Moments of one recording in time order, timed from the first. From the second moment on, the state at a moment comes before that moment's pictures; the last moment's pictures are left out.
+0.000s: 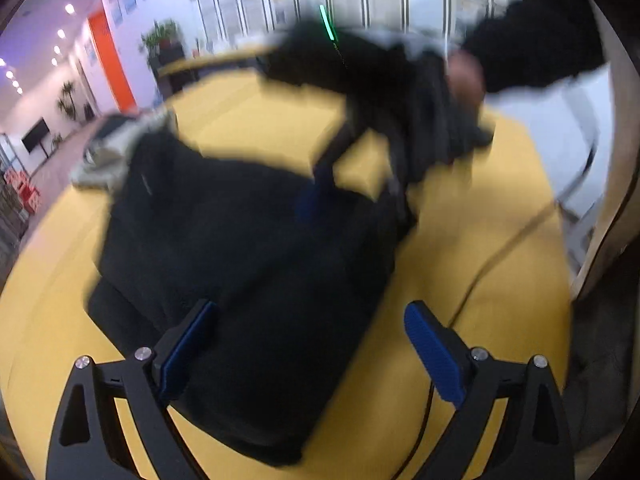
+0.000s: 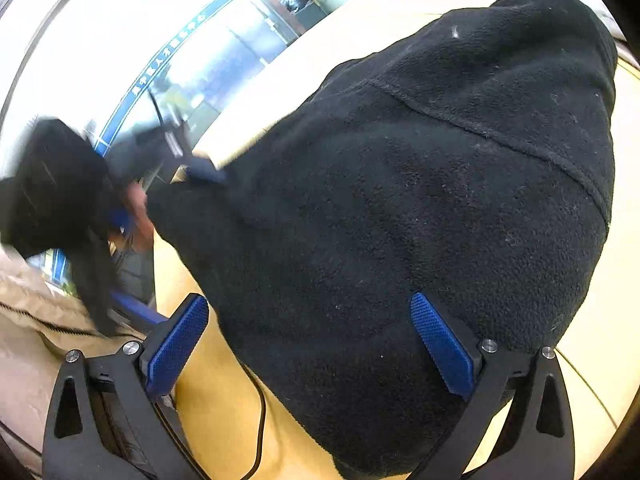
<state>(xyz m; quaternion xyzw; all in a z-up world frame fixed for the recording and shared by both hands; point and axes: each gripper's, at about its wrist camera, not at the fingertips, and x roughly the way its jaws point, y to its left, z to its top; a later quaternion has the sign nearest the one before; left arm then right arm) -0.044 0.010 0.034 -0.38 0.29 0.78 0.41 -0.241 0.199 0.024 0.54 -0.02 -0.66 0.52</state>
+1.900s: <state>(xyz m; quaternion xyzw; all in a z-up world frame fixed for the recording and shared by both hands) -0.146 -0.155 -0.023 -0.65 -0.24 0.66 0.29 -0.216 0.151 -0.006 0.59 -0.12 -0.76 0.25</state>
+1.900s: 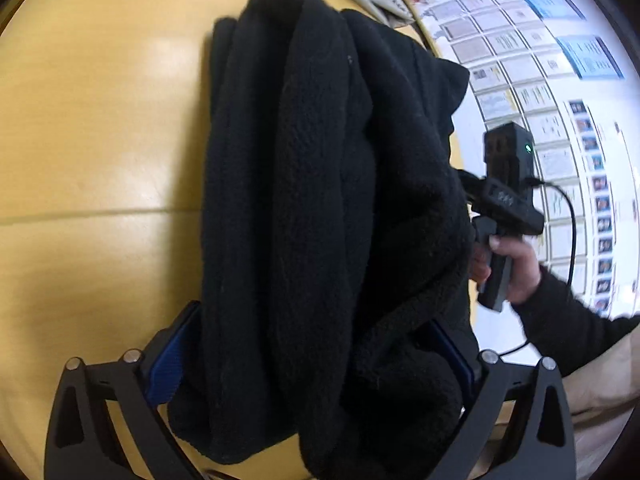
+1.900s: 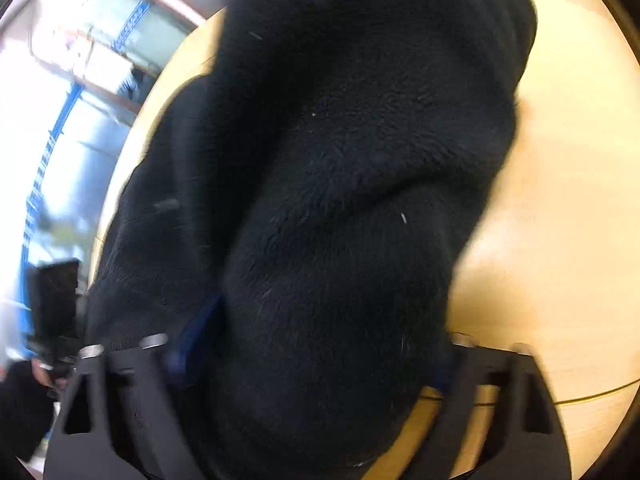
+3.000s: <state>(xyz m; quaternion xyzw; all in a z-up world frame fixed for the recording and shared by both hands) -0.349 -0.312 0.026 -0.56 -0.22 0.78 0.17 -0.434 0.067 0.095 0.48 -0.01 -0.82 0.31</state>
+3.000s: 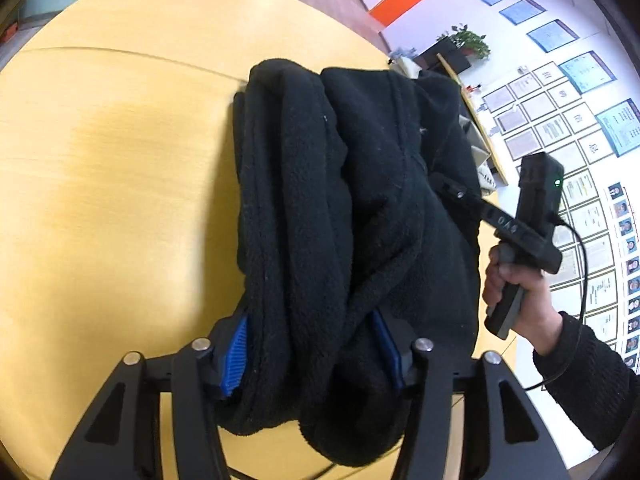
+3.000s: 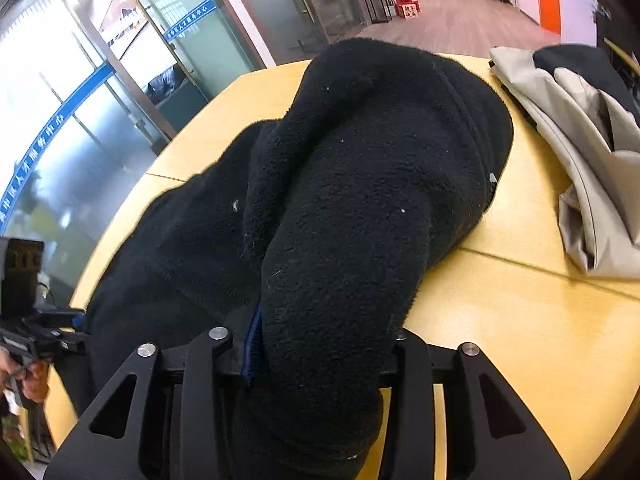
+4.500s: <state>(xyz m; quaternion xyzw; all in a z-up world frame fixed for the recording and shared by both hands) -0.140 -0.152 0.259 -0.43 -0.08 0.88 -0.15 -0.221 0.001 0.232 0.42 0.20 -0.85 0.26</state>
